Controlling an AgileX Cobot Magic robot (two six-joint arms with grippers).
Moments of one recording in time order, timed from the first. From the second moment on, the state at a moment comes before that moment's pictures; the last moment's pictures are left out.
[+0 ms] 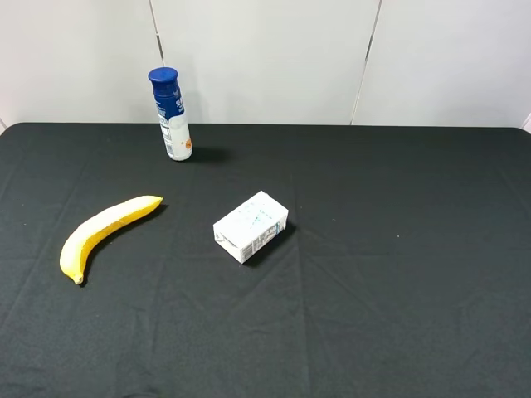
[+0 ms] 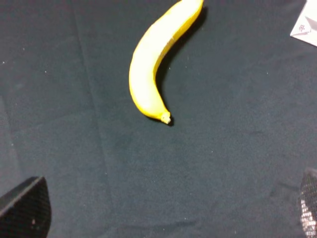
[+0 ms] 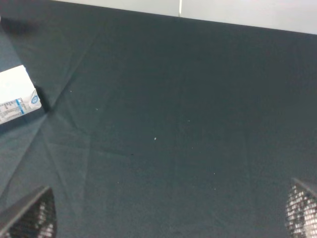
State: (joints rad) left arm -0.14 0.13 -0.49 -0.05 1.06 0.08; right arm 0.25 -0.01 -0.49 -0.01 1.03 0.01
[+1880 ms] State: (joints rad) left arm 0.01 -0.01 -0.49 -0.05 1.06 0.08; right arm -0.04 -0.01 -0.49 -0.01 1.03 0.01
